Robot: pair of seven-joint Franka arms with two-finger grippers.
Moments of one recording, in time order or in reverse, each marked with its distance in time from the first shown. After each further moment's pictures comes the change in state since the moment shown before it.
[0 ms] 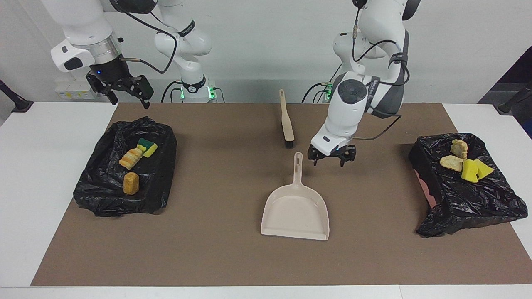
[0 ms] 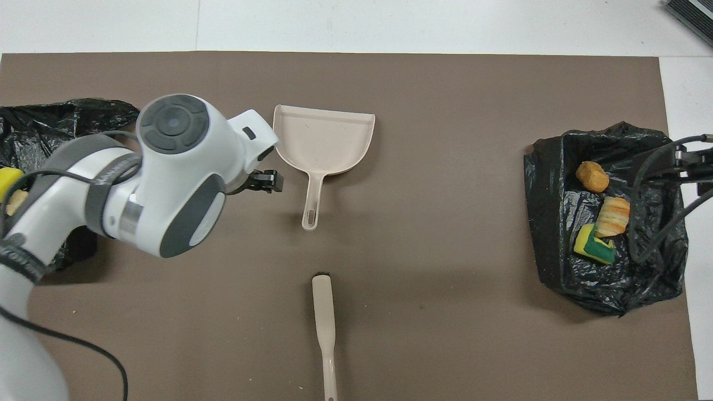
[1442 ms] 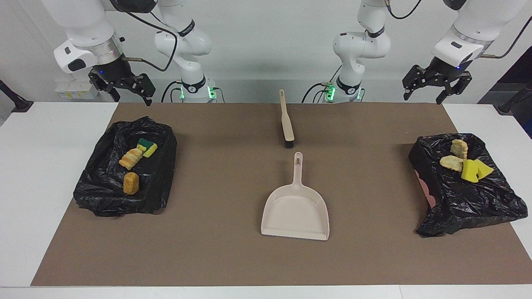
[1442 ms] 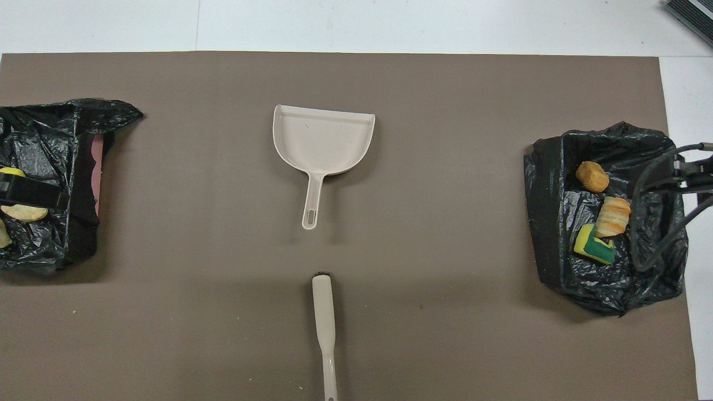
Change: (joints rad) left arm 0.026 -0.242 0.347 0.250 -0.156 -0.508 0.434; right arm -0.001 -0.001 0.000 0.002 0.000 -0.057 0.000
